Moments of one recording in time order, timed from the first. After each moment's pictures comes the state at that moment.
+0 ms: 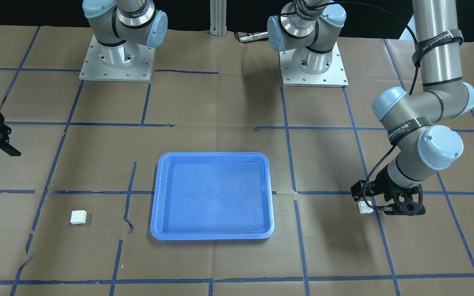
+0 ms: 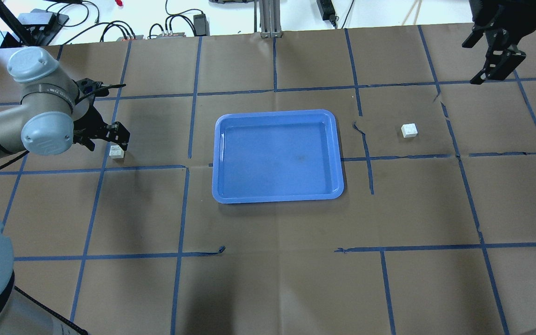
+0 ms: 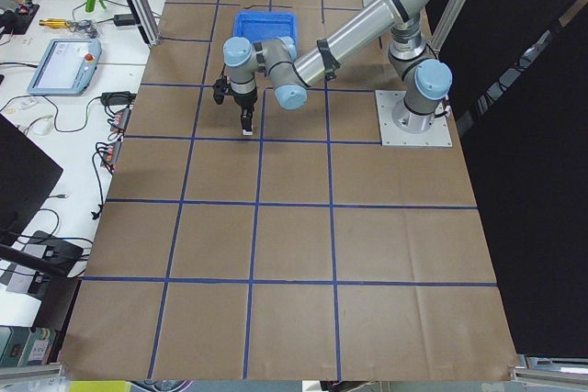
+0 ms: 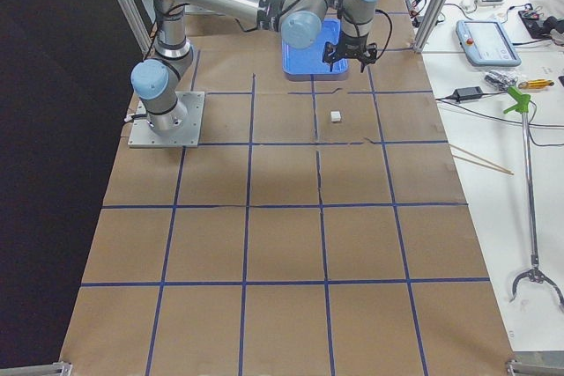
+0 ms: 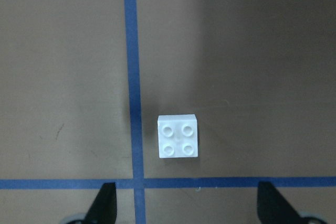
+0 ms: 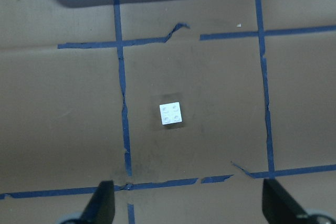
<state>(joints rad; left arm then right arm) -1.25 -2.01 -1.82 -0.89 1.60 0.34 1.21 -1.28 1.42 -1.70 -1.36 -1.88</state>
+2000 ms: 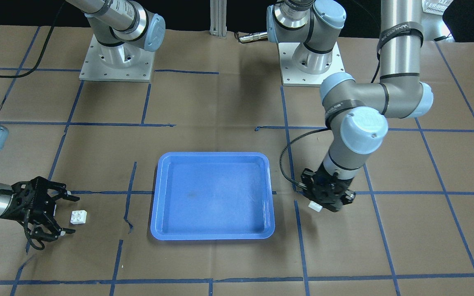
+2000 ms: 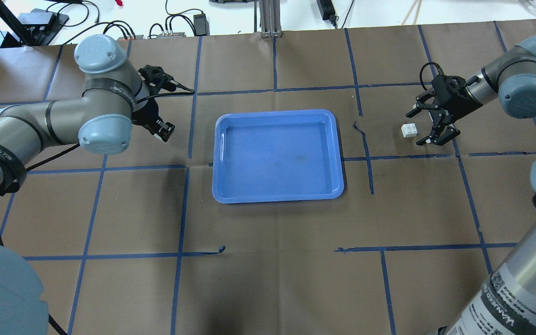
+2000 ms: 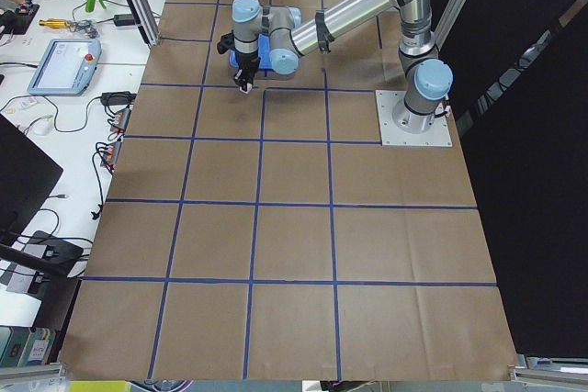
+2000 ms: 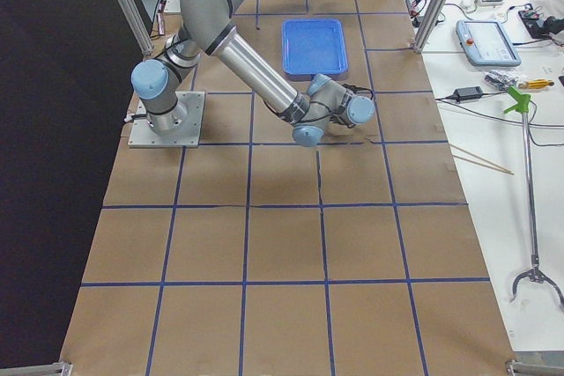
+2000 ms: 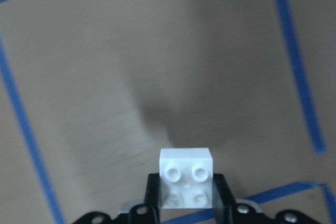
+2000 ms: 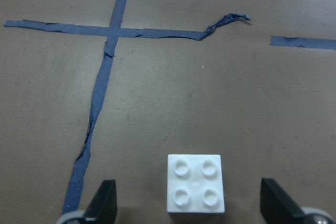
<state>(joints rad) -1.56 -1.94 -1.81 -0.87 1.59 0.69 1.14 -0.95 1.61 -1.90 -1.07 -2.19</state>
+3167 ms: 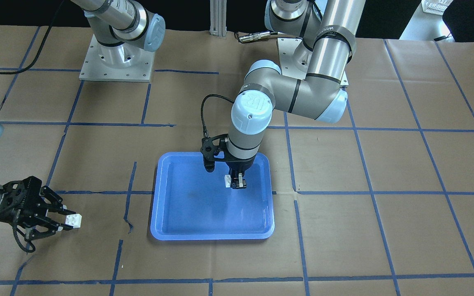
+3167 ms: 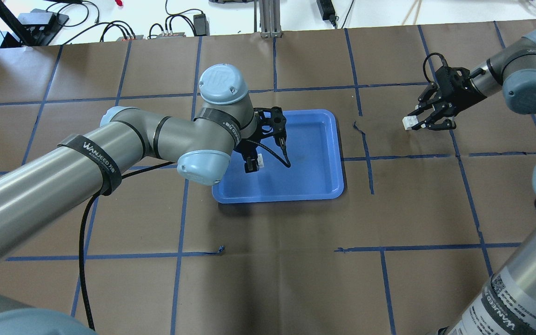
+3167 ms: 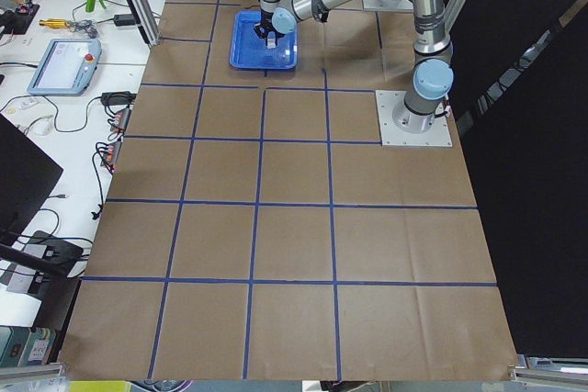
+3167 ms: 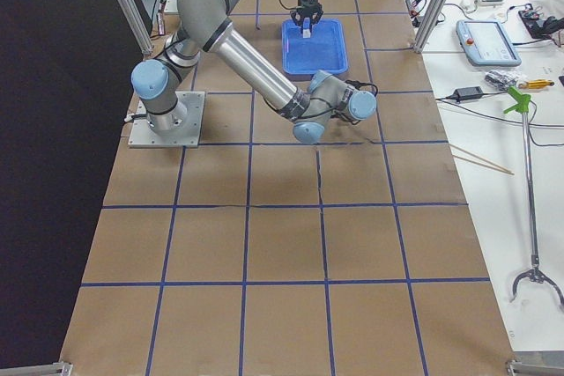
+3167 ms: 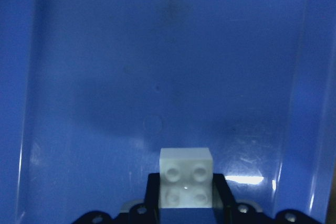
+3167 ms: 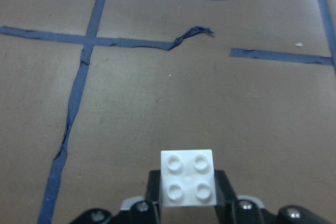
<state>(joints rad) -1.88 -2.02 -1.78 -0.87 1.51 1.15 1.14 -1.00 1.59 -1.93 -1.05 -2.14</state>
